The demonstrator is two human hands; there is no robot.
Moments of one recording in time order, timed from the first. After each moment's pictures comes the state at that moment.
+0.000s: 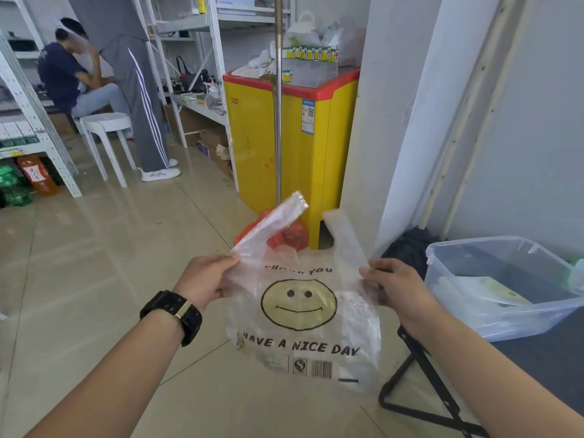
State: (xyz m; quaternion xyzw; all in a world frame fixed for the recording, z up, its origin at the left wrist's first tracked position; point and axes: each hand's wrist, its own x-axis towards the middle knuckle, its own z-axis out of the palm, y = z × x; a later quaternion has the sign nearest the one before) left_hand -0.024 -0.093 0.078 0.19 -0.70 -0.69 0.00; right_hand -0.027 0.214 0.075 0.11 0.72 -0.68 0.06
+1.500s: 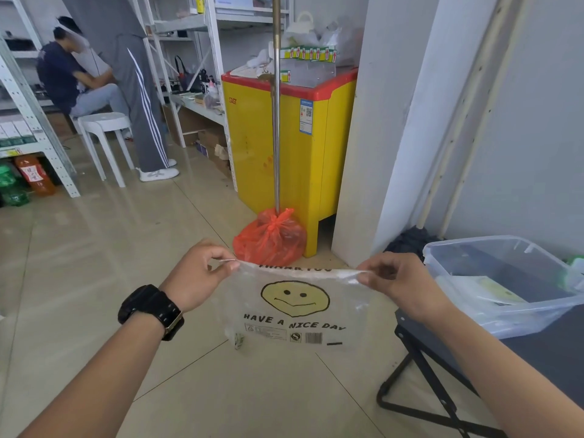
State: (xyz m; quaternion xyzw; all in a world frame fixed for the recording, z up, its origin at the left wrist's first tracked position) left_hand -0.020 -0.114 0.085 -0.04 -0.91 -0.41 0.08; right_hand -0.024 0.232 0.089 -0.06 0.89 -0.46 -0.02
